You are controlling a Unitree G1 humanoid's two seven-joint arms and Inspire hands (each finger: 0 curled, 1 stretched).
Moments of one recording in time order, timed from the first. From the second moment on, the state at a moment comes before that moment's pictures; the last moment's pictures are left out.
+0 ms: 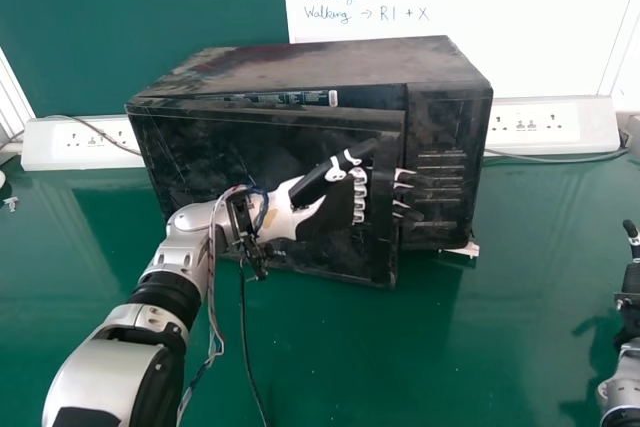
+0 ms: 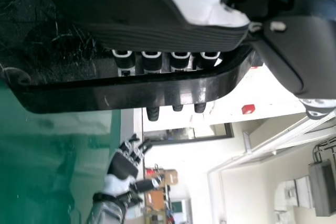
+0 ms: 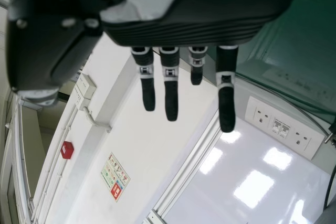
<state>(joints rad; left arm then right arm) -1.15 0.17 0.13 1.11 -0.17 -0.18 -1.24 -0.73 -0.41 -0.83 1.12 0.77 -0.38 0.44</state>
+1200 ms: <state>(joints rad) -1.04 0.25 0.13 0.95 -0.29 0.01 -1.50 -0.73 -0.41 -0.83 1.12 0.77 -0.38 0.44</state>
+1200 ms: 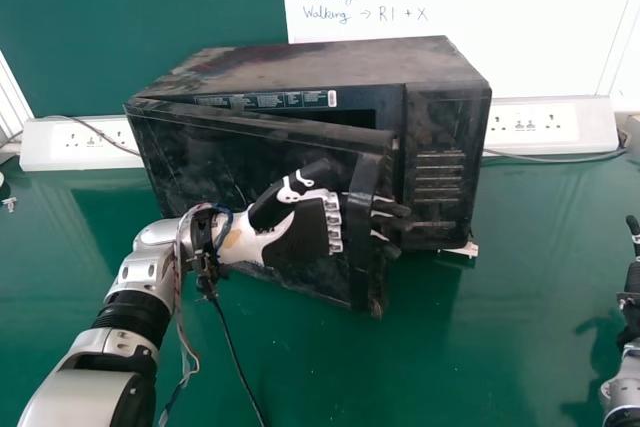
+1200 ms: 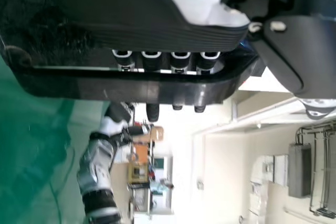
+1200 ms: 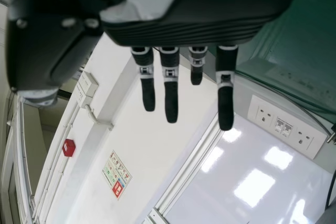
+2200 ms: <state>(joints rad) -0.93 0.50 -0.19 0.78 -0.71 0.01 -1.61 -0.73 -0.42 -0.83 1.12 0.77 -0.37 0.45</state>
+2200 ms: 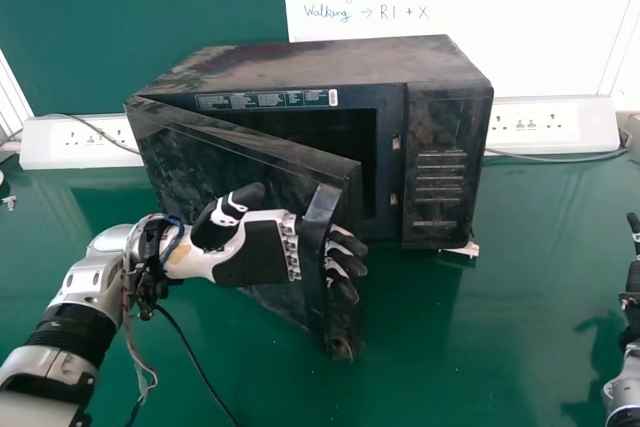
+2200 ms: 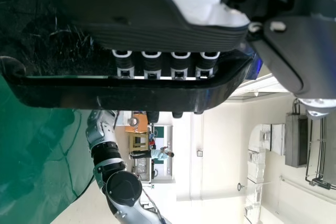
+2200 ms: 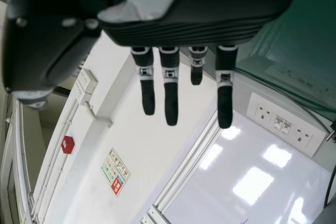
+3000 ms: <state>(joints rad) -0.95 0.62 -0.49 0.77 -1.01 -0.17 -1.60 -0.73 -0.42 -0.83 1.12 0.77 -0.37 0.46</state>
